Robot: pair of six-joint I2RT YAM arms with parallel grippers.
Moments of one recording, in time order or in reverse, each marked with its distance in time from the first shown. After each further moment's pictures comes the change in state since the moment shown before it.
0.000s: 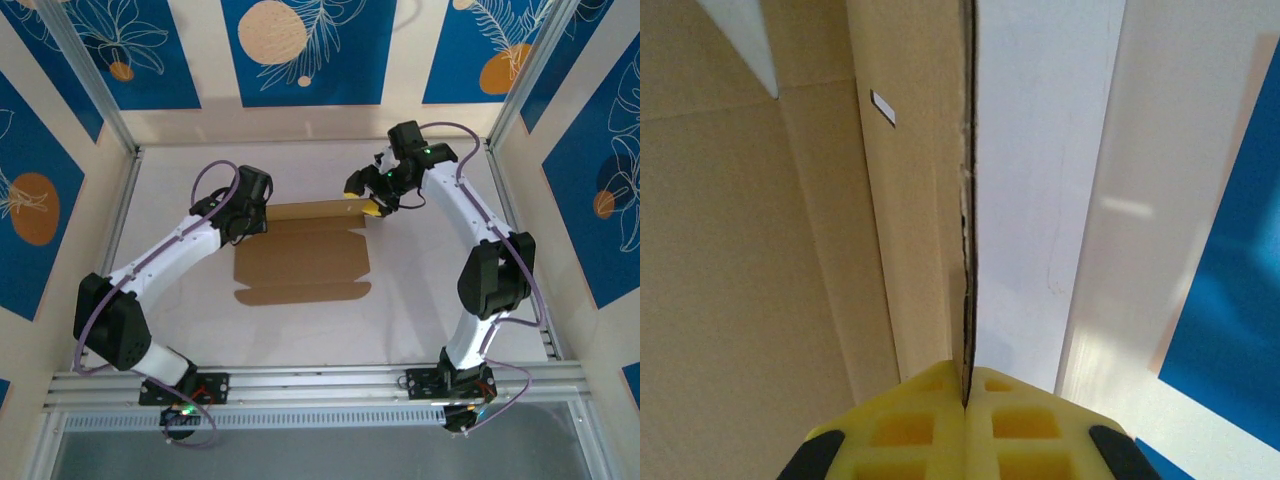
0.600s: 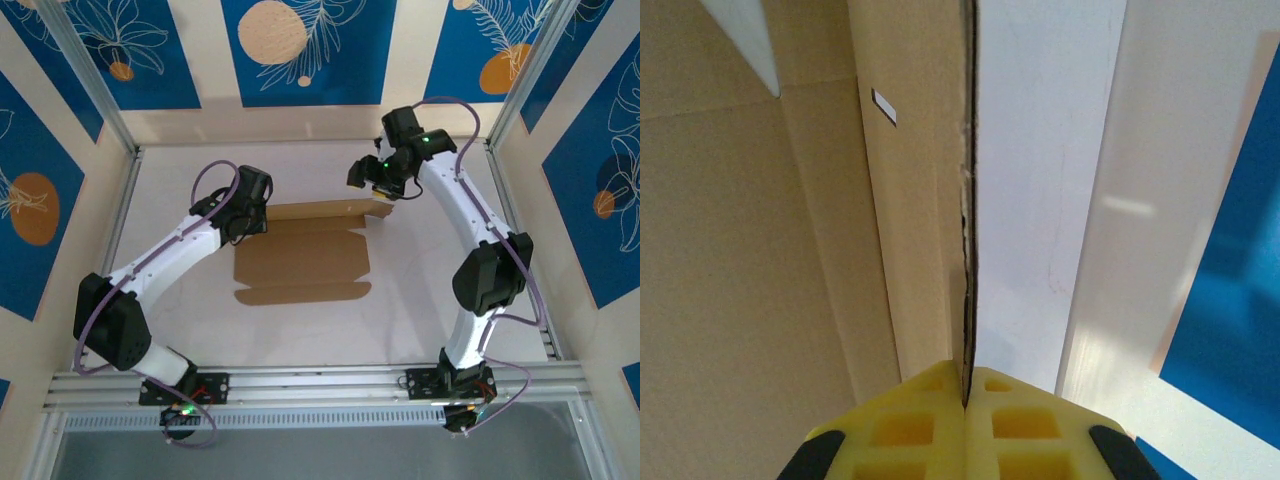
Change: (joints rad) left arm 0.000 0.000 0.000 0.000 0.003 0.000; right arm 0.054 0.047 0.175 -0.098 0.231 -0.130
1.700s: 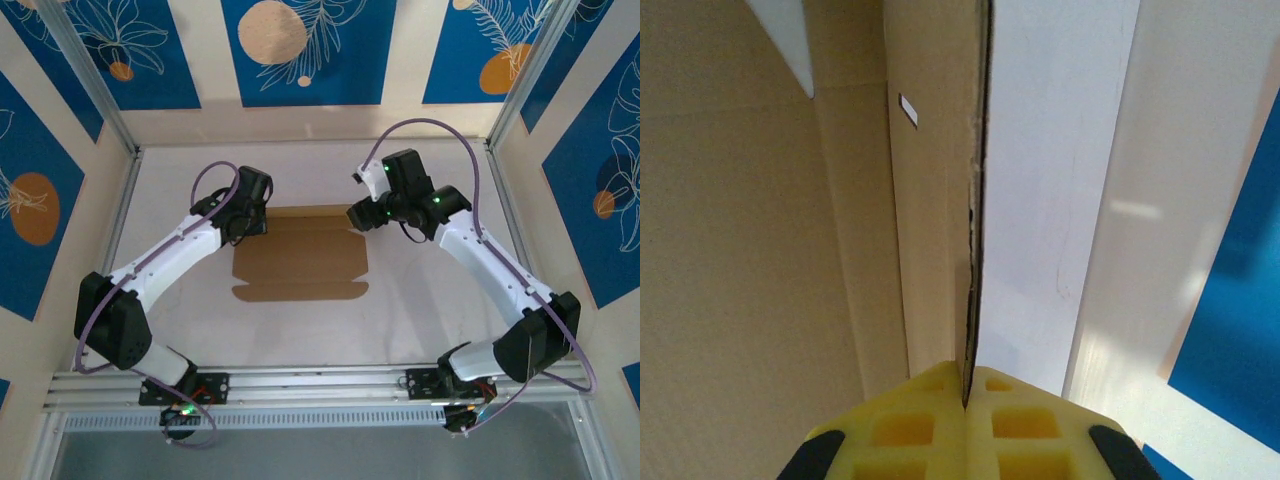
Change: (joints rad) left arm 0.005 0.005 -0.001 -0.011 0.008 -0.006; right arm 0.140 -0.433 -0.516 0.393 0.232 -0.744
